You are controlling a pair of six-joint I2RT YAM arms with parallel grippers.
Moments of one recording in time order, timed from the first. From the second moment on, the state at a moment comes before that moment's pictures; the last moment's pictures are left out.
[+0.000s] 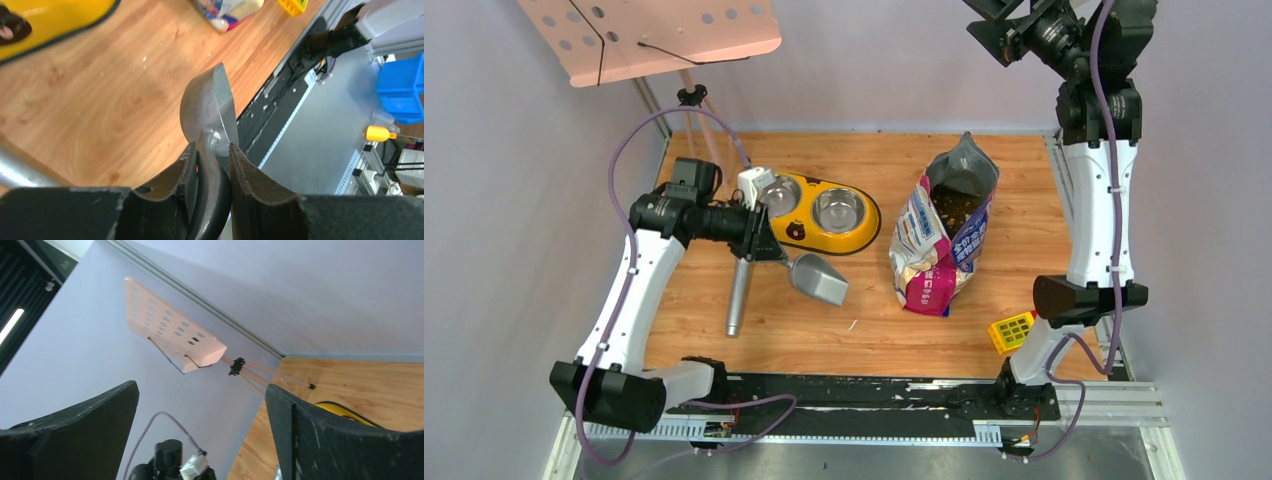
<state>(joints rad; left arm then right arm) -0.17 1.23 1.36 -1.13 0.86 0.17 0.05 1.78 2.44 -0.45 -0.59 1.05</state>
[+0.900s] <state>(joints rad) -0.17 1.24 1.47 -1.07 0.92 0.14 0.05 1.62 2.35 -0.43 -0.58 1.15</state>
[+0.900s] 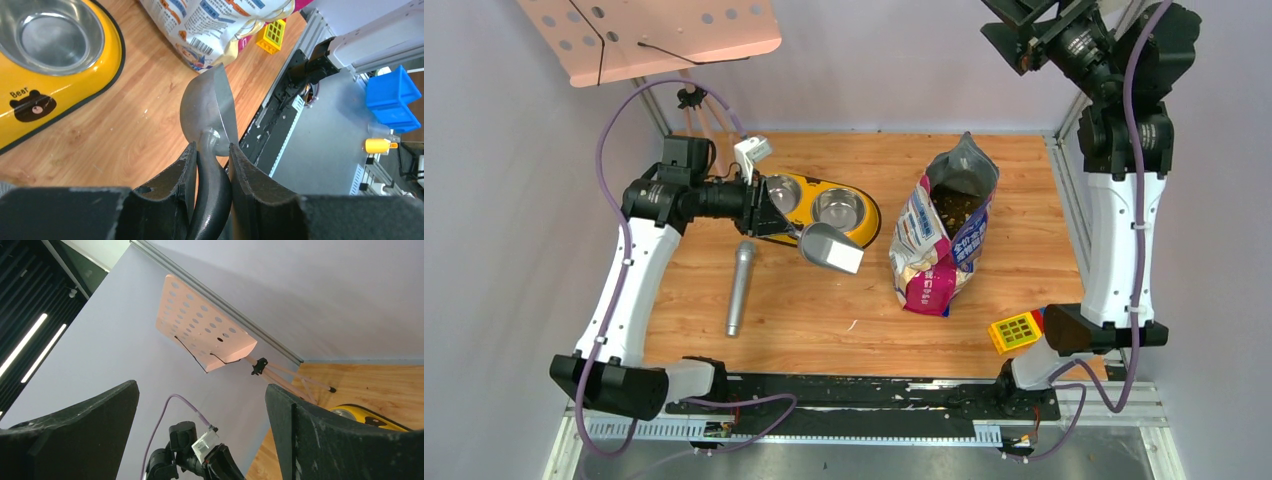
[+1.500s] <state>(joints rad) -0.27 1.34 1.89 -0.82 0.93 0.06 0.01 1.17 1.62 -0.68 -0.53 0.38</state>
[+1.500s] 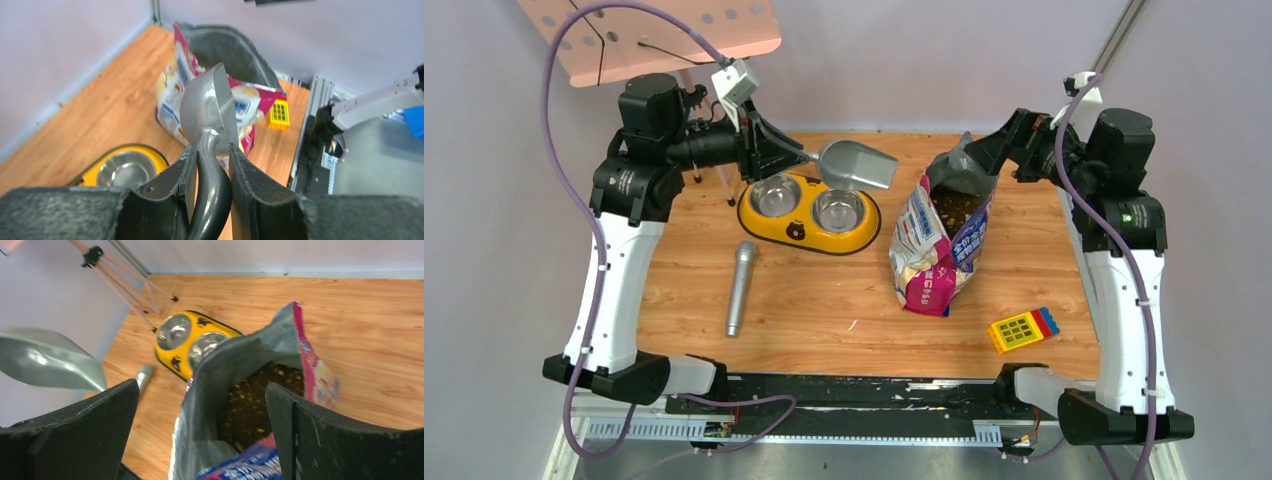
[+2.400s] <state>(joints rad) -0.49 1.71 2.12 -0.65 0.57 -0.22 -0.04 1.36 1.80 -0.97 -0.35 0.14</state>
